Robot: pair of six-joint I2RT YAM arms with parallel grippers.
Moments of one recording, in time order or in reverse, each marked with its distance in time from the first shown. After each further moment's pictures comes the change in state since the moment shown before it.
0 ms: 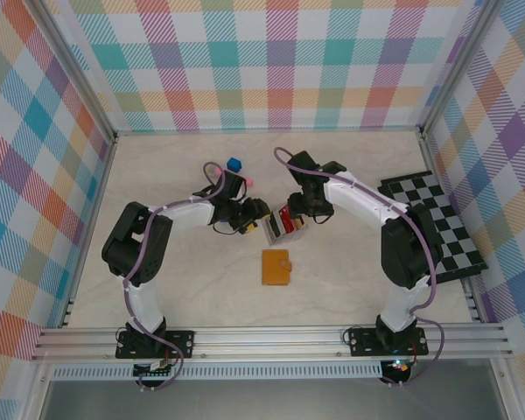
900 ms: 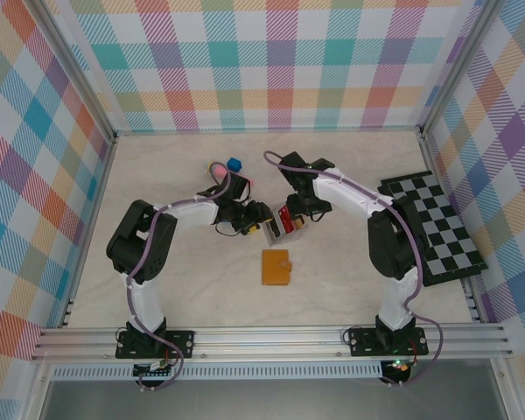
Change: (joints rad) left arm -0.016 0.029 0.026 -0.032 -0.003 0.077; right arm 0.013 0.105 0.096 -0.073 0.112 -0.071
